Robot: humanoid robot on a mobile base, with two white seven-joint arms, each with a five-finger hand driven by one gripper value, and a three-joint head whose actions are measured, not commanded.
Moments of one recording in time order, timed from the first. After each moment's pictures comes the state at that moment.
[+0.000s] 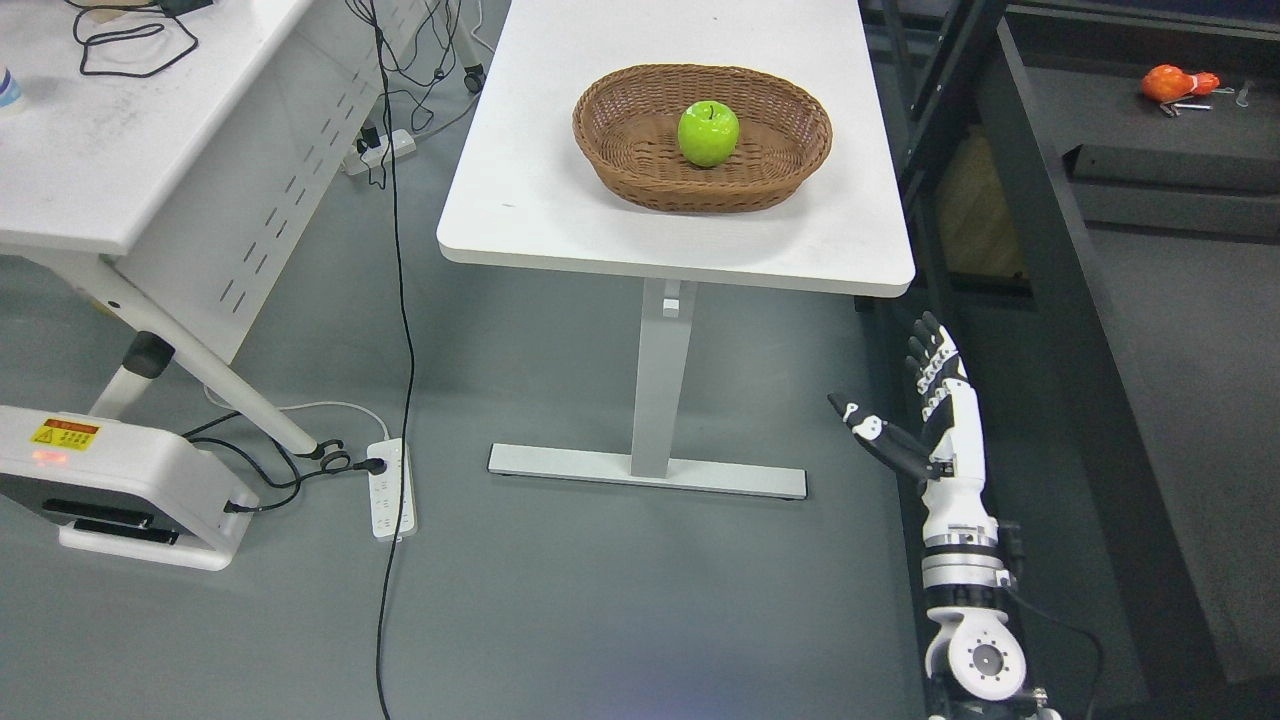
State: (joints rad) left arm 0.00 0.00 0.10 -0.05 -0.06 -0.01 -0.21; right arm 0.09 0.00 0.00 -1.64 0.08 -0.16 -0.03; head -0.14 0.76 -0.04
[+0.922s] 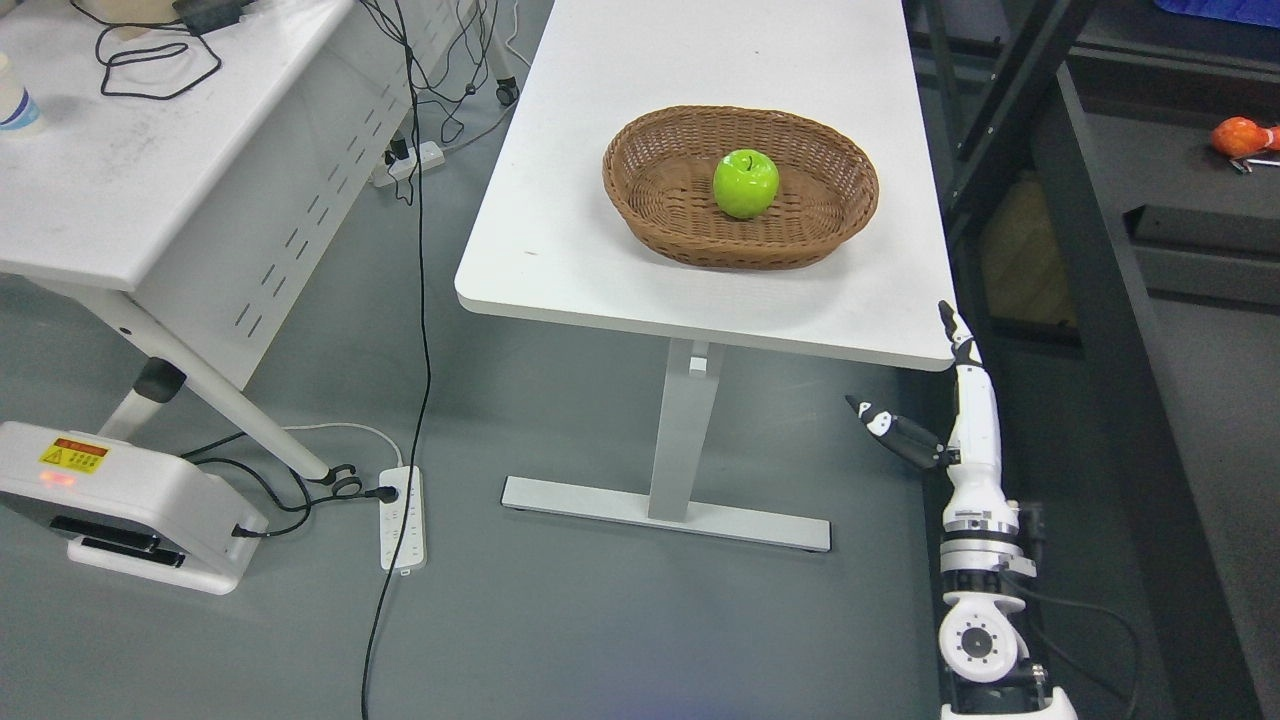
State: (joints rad) left arm 0.00 0.00 0.10 -0.05 -0.06 -0.01 -0.21; right arm 0.05 -0.05 0.00 -1.63 0.59 -0.12 -0.17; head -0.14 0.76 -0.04
